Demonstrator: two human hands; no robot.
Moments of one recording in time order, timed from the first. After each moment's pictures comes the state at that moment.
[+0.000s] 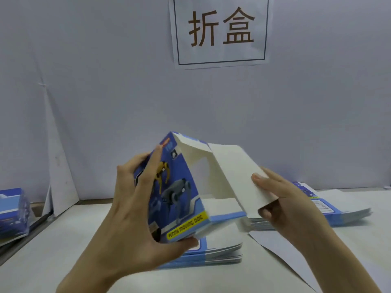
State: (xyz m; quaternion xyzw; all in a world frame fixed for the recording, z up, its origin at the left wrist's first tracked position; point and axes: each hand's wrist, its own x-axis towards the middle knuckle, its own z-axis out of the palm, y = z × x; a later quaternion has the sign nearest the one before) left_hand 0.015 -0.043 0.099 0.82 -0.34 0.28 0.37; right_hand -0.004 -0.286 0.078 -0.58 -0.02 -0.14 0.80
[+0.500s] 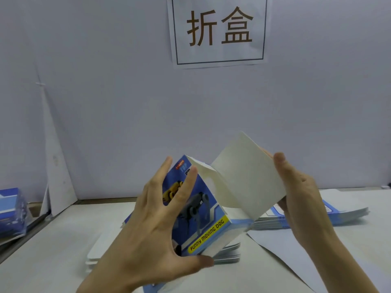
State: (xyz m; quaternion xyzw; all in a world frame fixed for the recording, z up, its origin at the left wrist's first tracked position) left_hand 0.023 -0.050 0.063 0.84 -0.41 0.29 0.22; right_hand -0.015 -0.285 0.089 -0.62 -0.09 -0.30 0.72
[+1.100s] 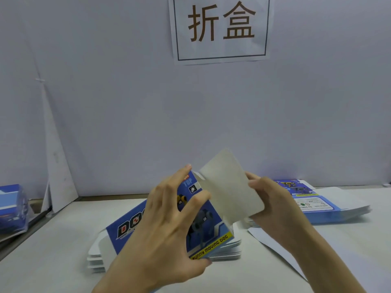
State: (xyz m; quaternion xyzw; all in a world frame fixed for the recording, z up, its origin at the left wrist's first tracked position) left_hand 0.019 -0.066 0.058 0.85 -0.40 0.33 0.12; right_hand 0.007 -0.279 0.066 -0.58 -0.11 -0.06 0.81
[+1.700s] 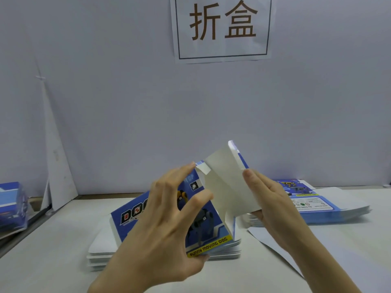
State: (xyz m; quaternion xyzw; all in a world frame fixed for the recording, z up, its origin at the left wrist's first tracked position) left_hand 0.014 -0.064 0.066 0.83 -0.42 0.35 0.14; right_hand 0.004 -0.275 0.063 -0.68 -0.09 -0.18 0.71
